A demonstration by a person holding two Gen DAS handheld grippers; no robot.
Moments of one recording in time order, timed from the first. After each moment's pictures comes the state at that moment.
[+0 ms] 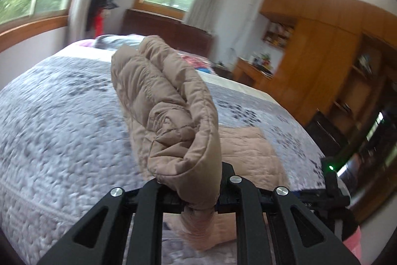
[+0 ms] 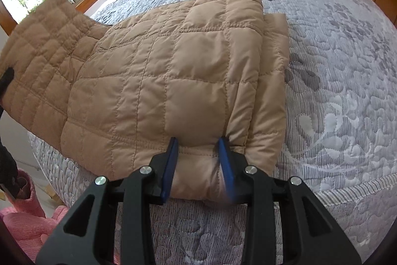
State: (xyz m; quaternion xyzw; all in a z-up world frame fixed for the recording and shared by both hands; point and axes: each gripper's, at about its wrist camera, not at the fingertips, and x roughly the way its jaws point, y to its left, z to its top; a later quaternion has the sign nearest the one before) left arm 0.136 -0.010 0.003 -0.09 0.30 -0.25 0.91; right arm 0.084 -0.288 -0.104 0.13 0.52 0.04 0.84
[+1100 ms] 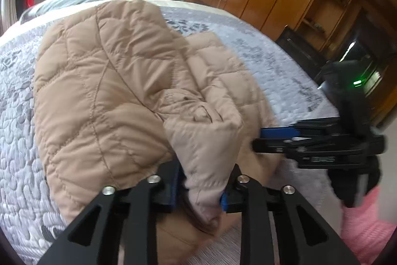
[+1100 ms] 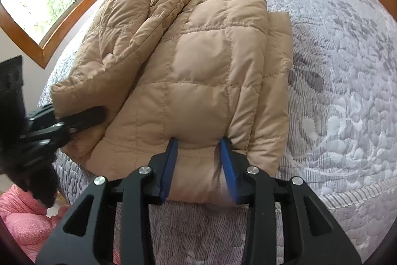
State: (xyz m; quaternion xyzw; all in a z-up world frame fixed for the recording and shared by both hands) left arm 0.166 -0.131 -0.083 0.02 0.45 -0.39 0.80; right arm 0.093 -0.293 -0.105 0.12 0.54 0.04 0.83
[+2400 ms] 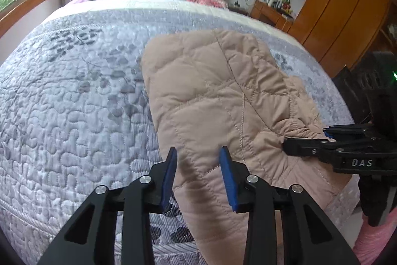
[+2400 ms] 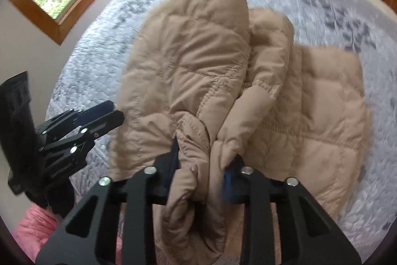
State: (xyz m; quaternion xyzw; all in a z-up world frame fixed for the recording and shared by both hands) left arm 0.218 -0.044 -0.055 -0.03 0.46 -0.21 0.86; right arm 0.183 -0.211 -0.038 0.08 0.55 0.14 0.82
